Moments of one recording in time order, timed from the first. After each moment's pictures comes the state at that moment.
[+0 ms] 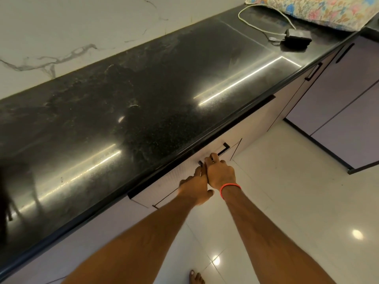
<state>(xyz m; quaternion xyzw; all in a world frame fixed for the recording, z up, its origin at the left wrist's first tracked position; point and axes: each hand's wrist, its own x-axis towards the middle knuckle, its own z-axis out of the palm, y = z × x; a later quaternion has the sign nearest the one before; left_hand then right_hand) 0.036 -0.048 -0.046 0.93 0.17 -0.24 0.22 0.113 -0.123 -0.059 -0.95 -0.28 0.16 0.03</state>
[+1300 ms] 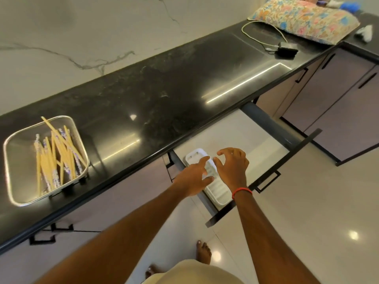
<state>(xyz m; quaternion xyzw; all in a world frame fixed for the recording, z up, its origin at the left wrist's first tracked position) -0.139 -0.054 0.090 0.91 0.15 -0.15 0.35 -0.046 -0.177 0.058 -0.94 -0.18 0.01 0.28</state>
